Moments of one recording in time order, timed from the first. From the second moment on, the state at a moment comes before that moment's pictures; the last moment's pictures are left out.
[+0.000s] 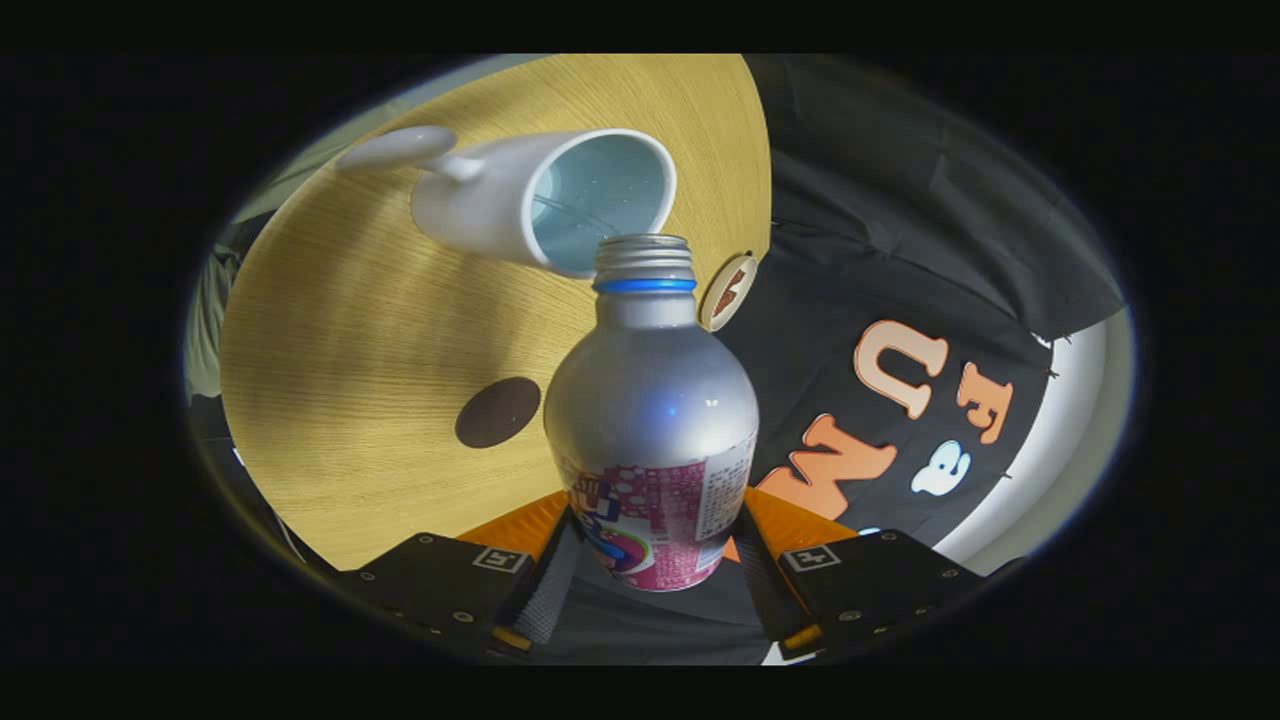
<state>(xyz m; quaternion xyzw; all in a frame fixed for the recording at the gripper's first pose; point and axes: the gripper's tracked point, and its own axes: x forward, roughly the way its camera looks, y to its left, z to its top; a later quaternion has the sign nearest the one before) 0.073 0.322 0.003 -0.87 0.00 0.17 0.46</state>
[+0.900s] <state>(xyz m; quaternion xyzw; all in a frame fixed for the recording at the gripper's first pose) 0.069 0.336 0.004 -0.90 0.00 0.18 0.40</state>
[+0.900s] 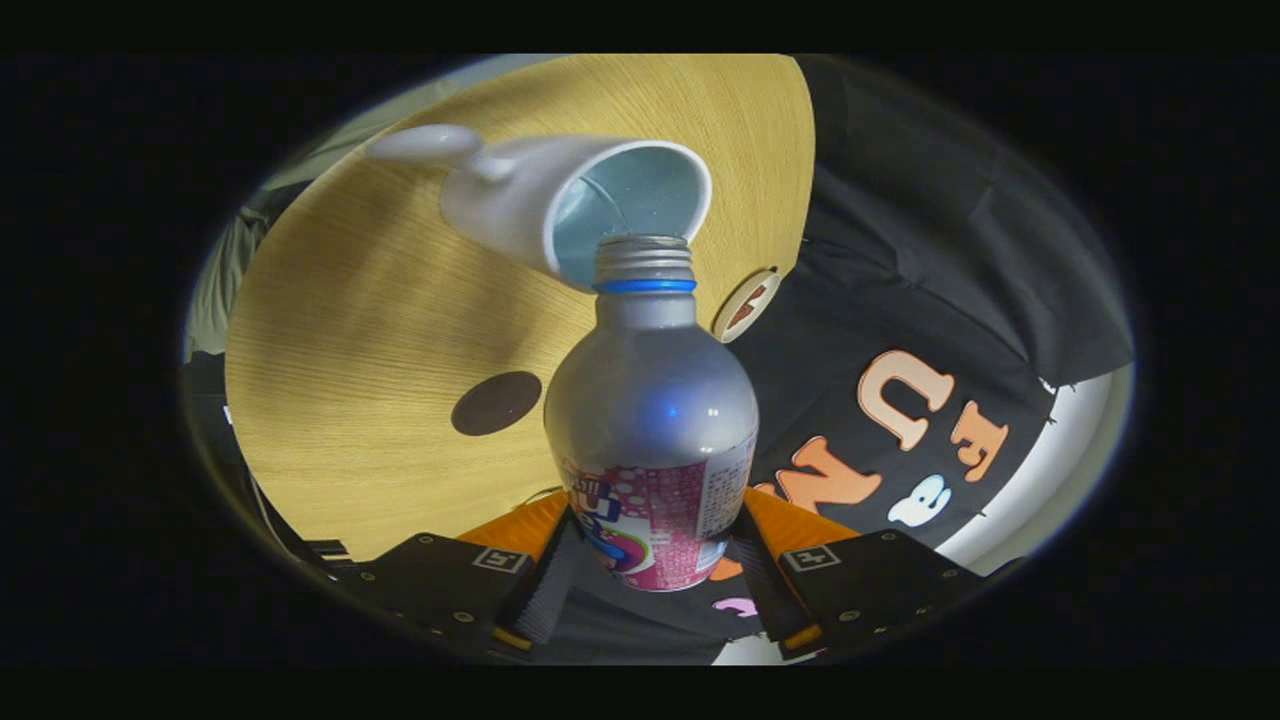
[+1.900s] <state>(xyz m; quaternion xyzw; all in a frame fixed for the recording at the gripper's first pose) 0.066 0.336 0.002 -0.89 0.01 0.17 0.43</state>
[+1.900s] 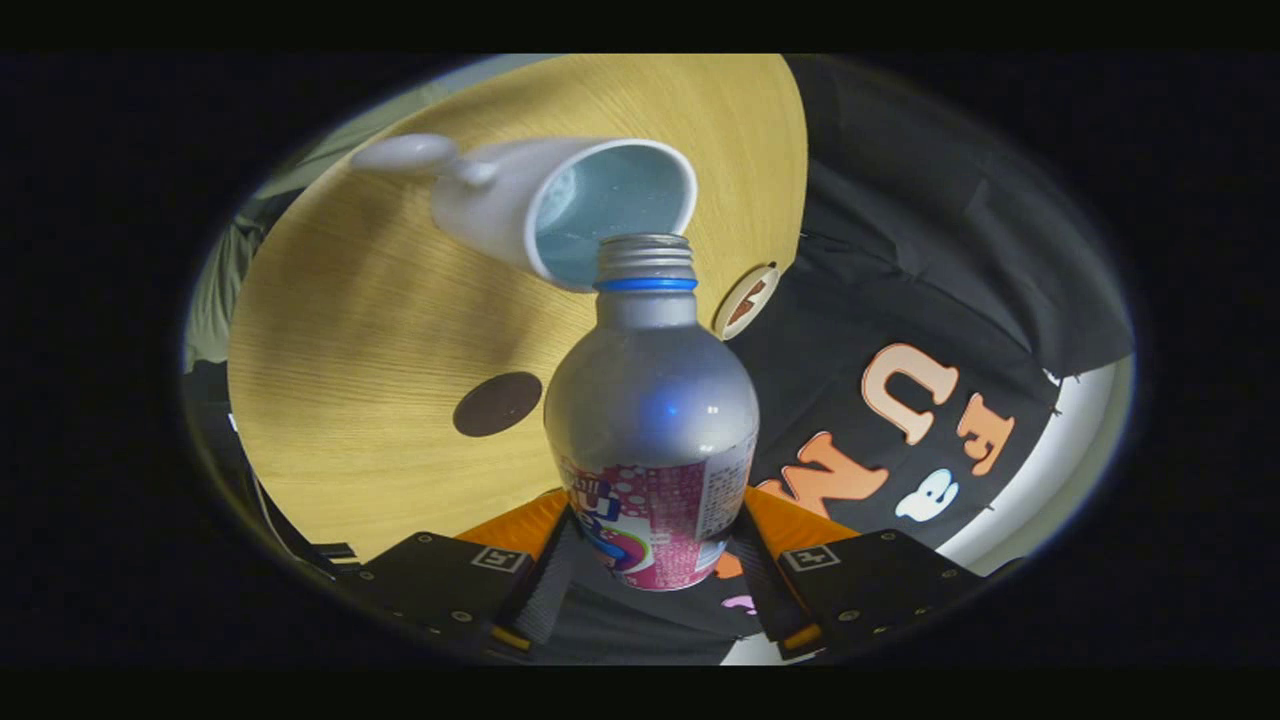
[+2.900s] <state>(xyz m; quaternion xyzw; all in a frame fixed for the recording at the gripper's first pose) 0.096 0.323 -0.018 -0.45 0.14 0.21 0.85</state>
